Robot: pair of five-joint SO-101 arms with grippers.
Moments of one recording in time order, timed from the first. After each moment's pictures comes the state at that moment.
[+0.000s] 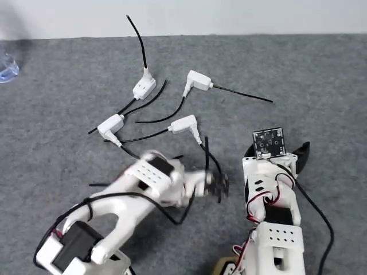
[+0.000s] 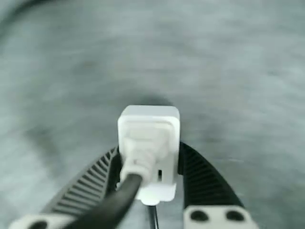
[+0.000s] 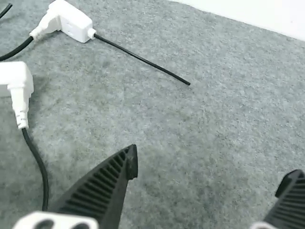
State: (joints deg) left arm 30.2 -5.8 44.4 56.3 -51.7; right arm 3.6 -63.9 86.7 15.9 15.3
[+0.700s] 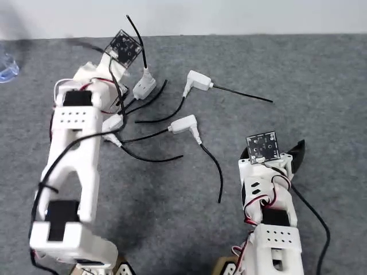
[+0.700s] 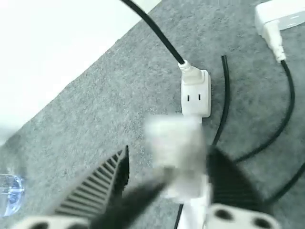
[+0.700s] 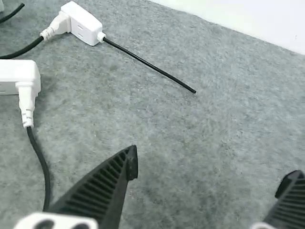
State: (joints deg) left arm -4.3 5.6 3.8 48.7 -29.4; right arm 2.1 -63.9 88.5 12.2 17.7
